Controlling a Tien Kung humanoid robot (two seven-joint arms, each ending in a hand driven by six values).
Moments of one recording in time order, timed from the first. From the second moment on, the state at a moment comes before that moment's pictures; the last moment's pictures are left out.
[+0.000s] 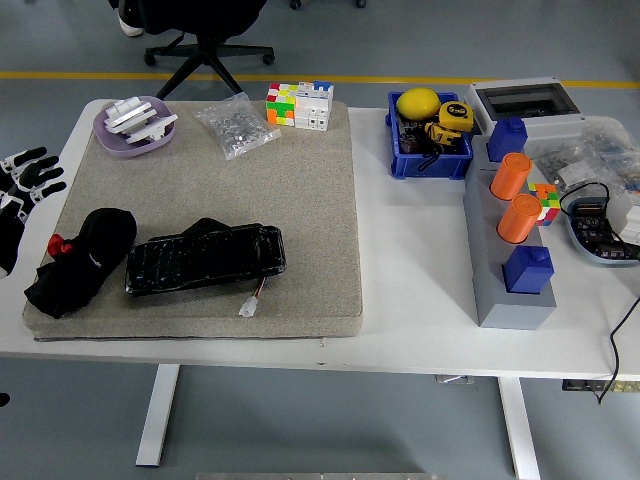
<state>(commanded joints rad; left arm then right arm) 0.06 0.33 -1.58 -1.44 0.95 -0.05 -0.21 -0.07 -0.14 1.66 0.18 -0.60 -0.17 -0.05</state>
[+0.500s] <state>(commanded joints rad) 0.04 0.33 -1.58 -1.44 0.98 -0.03 -0.26 -0.07 -0.13 1.65 0.18 -0.60 -0.17 -0.05</state>
